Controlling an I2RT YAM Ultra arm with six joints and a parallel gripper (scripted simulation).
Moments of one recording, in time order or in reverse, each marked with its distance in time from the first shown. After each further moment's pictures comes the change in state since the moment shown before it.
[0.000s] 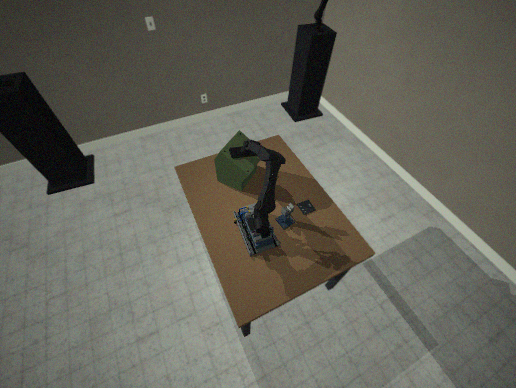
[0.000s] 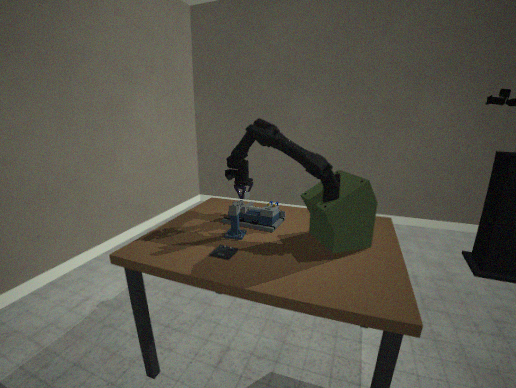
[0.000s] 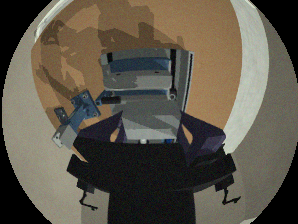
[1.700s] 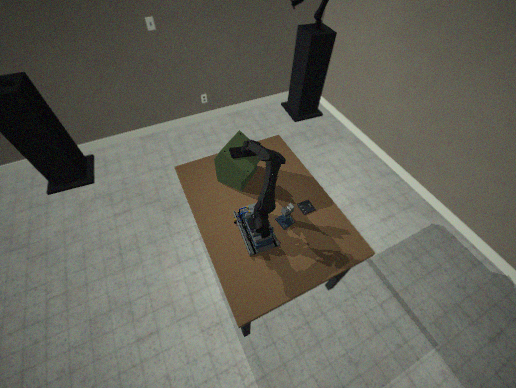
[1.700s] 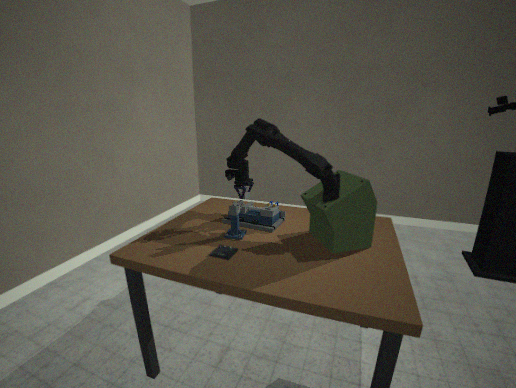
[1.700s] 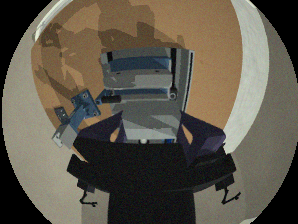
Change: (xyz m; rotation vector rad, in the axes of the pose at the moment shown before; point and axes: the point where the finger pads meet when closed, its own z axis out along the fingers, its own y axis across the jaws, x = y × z) arm 0.002 0.000 0.000 -0.001 0.006 0.003
